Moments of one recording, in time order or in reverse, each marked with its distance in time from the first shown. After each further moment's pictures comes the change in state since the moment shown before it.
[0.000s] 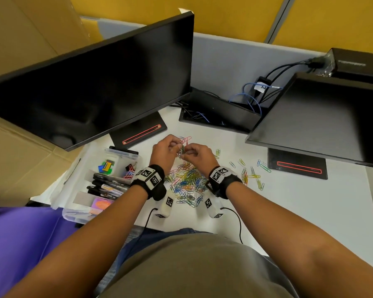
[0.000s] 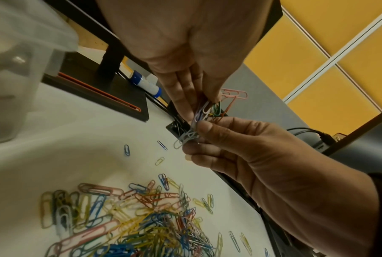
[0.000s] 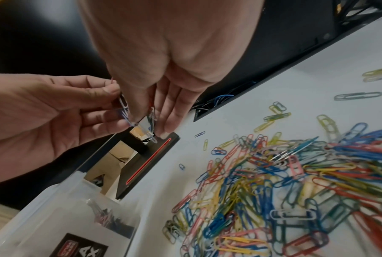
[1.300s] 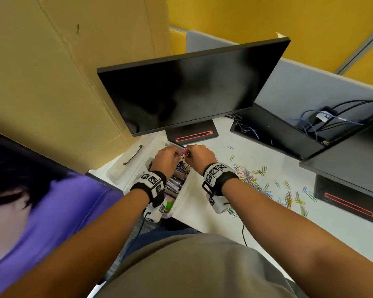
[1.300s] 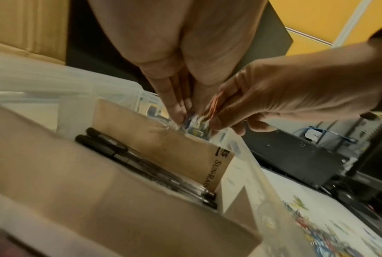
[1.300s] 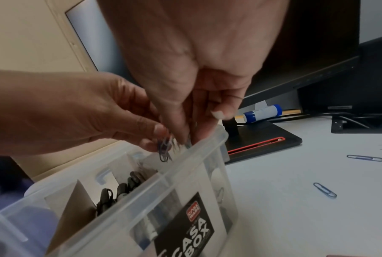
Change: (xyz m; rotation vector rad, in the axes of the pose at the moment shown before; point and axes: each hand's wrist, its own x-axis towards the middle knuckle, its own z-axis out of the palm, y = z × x) left_hand -0.045 -0.077 -0.144 0.378 0.131 -0.069; right_hand 0.019 -0.106 0.155 -0.870 -0.150 -0.239
